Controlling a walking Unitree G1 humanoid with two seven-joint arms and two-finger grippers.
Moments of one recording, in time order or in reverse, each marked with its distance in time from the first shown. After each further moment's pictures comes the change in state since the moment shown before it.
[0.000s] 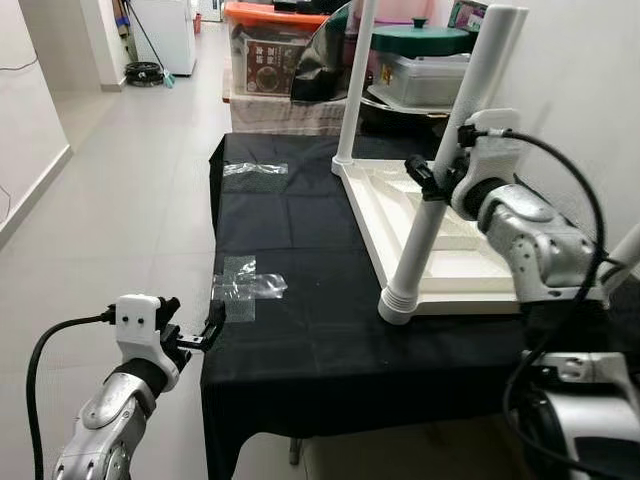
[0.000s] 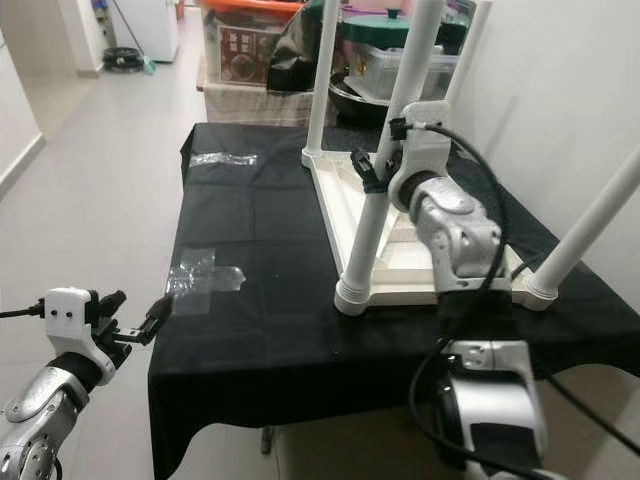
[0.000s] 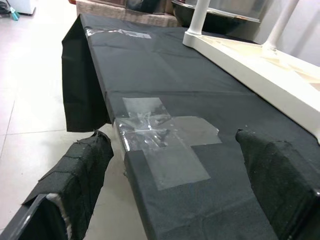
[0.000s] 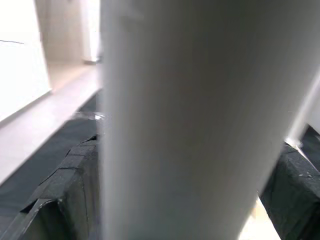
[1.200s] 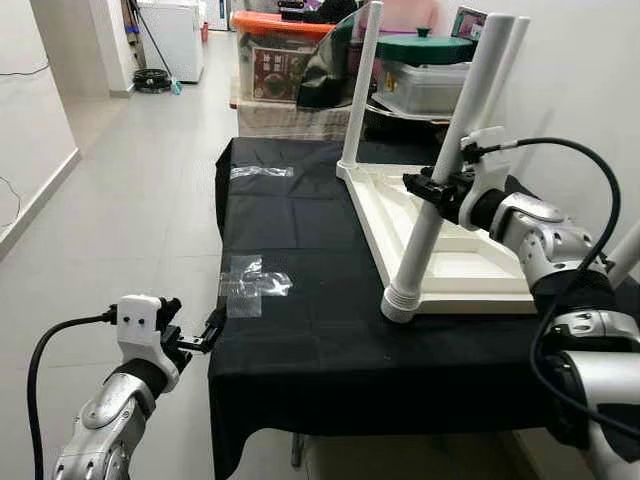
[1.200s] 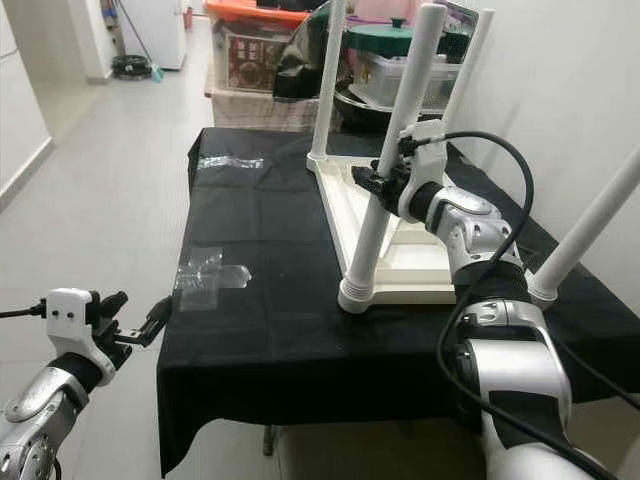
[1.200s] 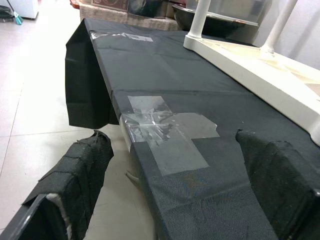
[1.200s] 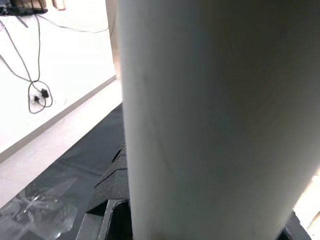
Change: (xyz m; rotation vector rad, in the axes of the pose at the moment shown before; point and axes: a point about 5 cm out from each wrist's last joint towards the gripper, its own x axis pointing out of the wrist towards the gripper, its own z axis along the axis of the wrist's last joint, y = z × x) left arm 0.000 0.000 -0.002 0.002 0.009 -0.012; right arm 0.013 -0.029 -0.037 0.078 0.083 0.198
